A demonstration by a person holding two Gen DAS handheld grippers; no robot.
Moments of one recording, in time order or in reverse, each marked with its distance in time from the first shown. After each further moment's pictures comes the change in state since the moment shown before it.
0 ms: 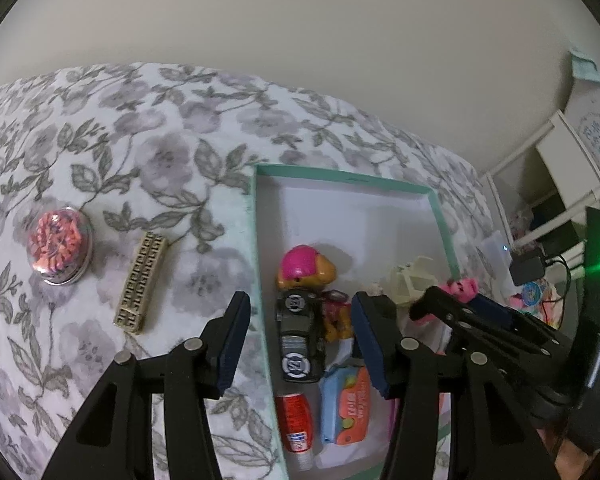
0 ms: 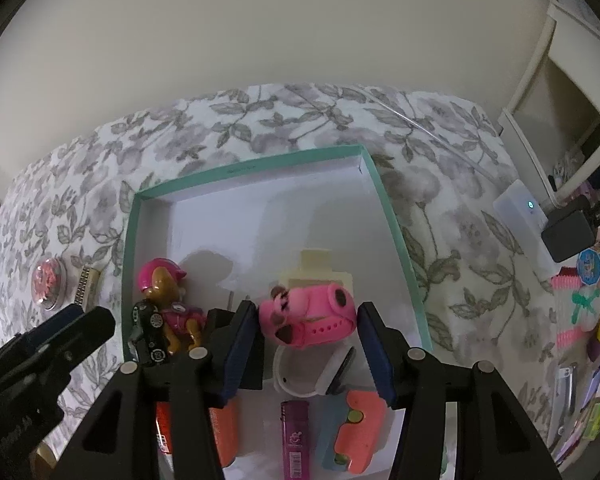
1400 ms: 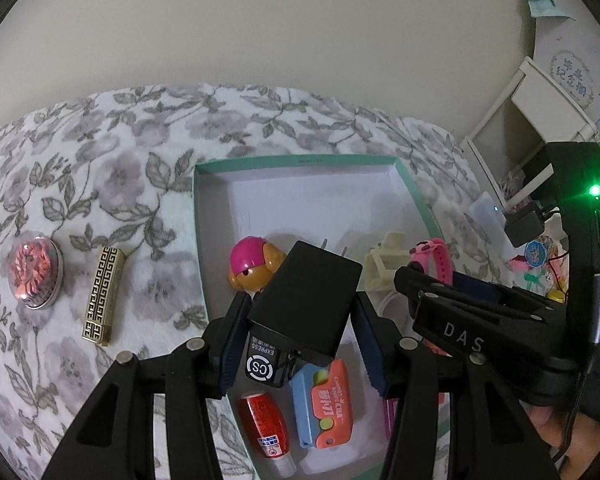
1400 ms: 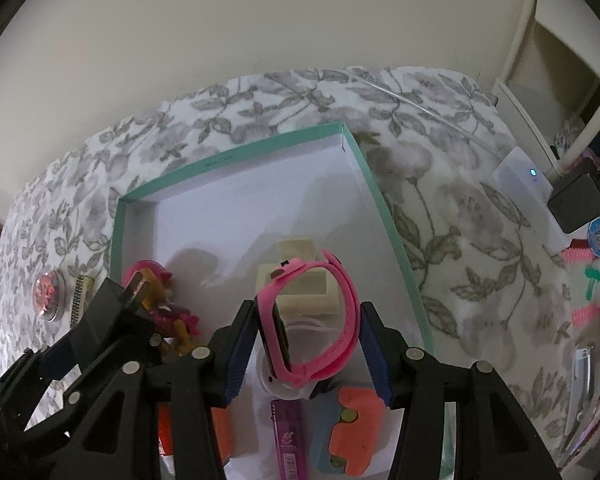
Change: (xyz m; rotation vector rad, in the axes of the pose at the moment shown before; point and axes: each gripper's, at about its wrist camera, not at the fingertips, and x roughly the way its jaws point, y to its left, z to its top) left arm 0.012 -0.046 -0.016 0.171 -0.009 0.005; right arm 0.016 -0.021 -0.008 0.086 0.036 0.038
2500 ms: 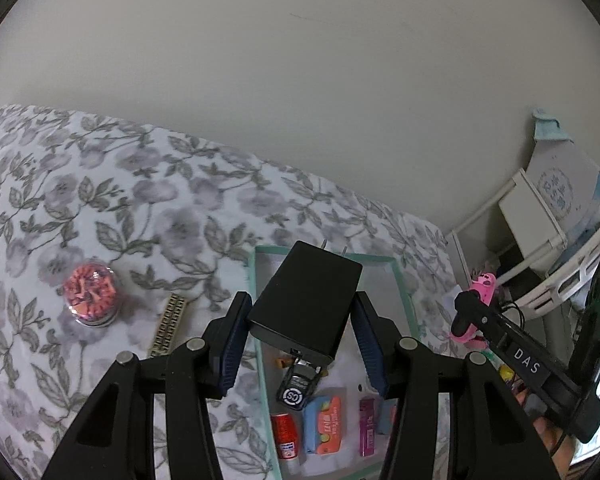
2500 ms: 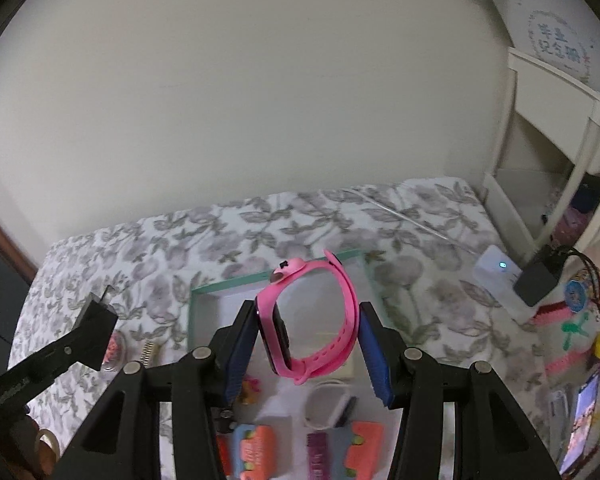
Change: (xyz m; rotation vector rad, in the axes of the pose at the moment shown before) left arm -0.085 0.059 0.027 -0.183 -0.195 -0.089; right arm -0.106 0.009 0.016 -0.002 -0.323 0.071
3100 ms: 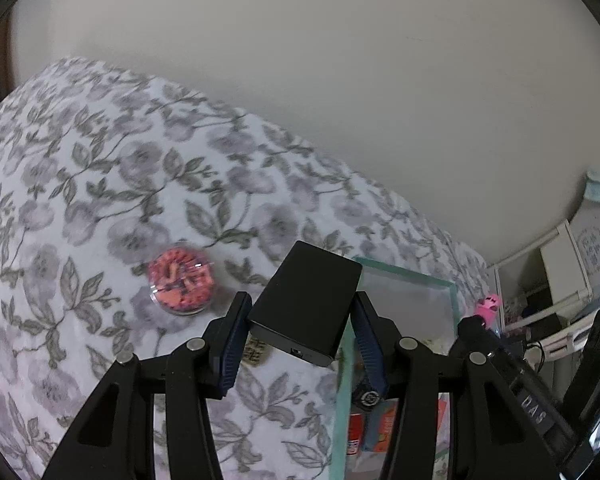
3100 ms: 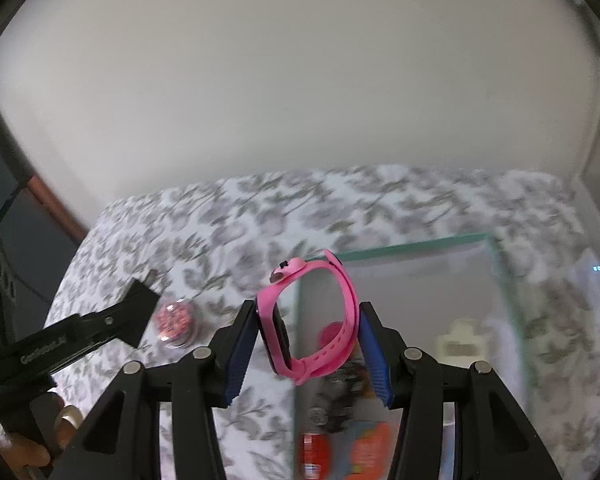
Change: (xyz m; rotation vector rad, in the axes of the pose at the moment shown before) left arm -0.021 0.083 0.012 -0.177 0.011 0.108; right arm 0.024 0.090 -0.017 -0.096 0.067 0.203
